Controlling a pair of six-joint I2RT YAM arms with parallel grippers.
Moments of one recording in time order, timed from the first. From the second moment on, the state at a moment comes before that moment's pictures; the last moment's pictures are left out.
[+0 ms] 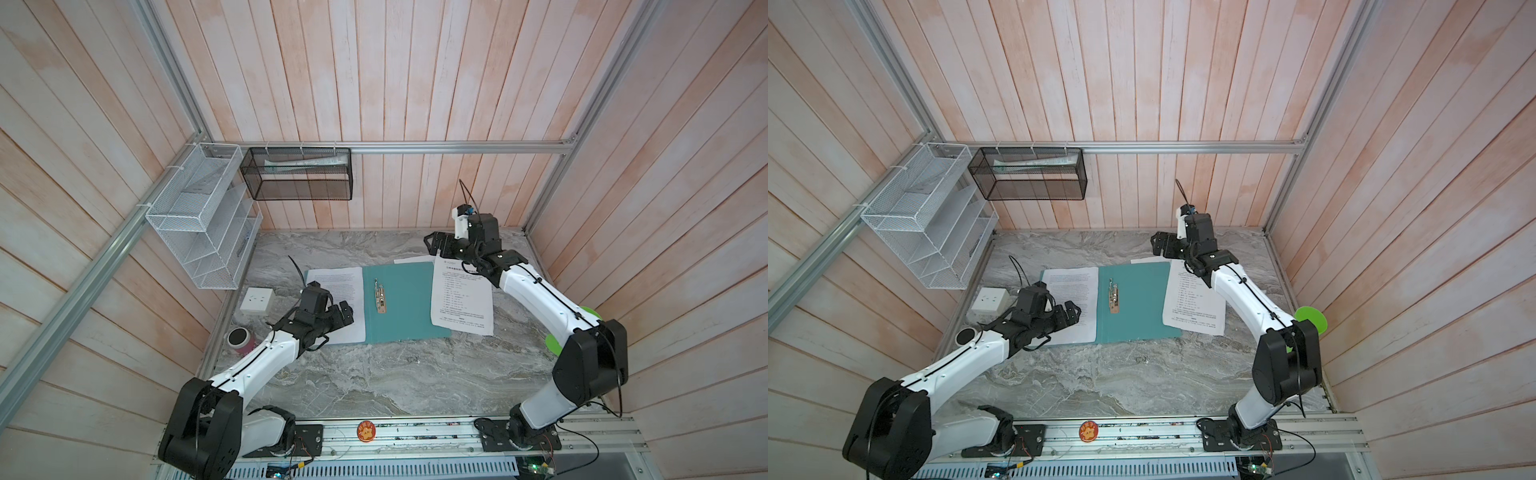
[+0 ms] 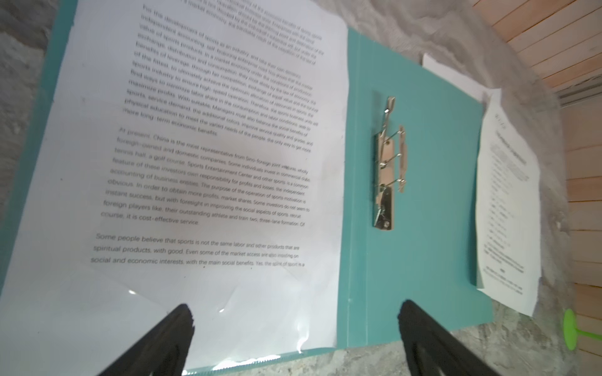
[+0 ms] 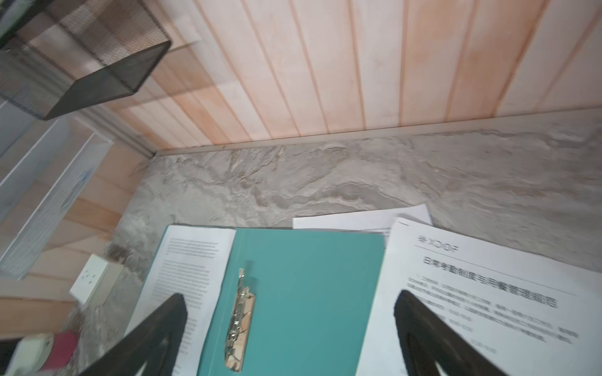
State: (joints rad) left arm -0.36 1.23 0.68 -0.25 0.07 -0.64; right arm 0.33 1.61 1.35 -0.28 -0.14 0.40
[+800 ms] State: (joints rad) left arm -0.42 1.46 0.82 -0.02 0.26 -0.53; right arm -0.16 1.56 0.81 -0.05 -0.32 0.53
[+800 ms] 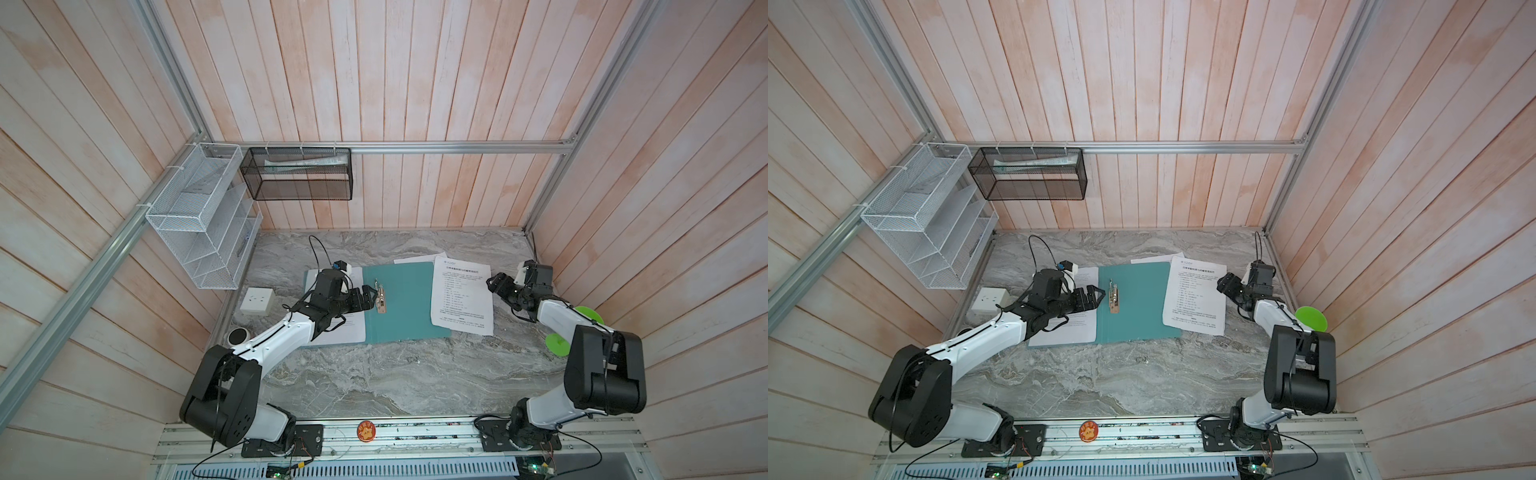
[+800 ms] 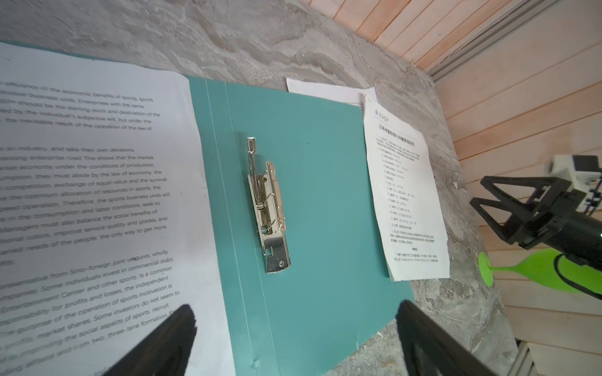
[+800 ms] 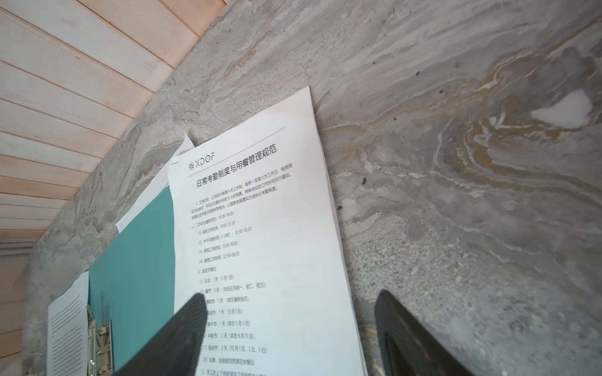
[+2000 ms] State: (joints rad) left arm -0.43 1.54 0.81 0.06 0.36 -0.52; right arm -0.32 1.88 0.71 0.26 -0.93 0.59
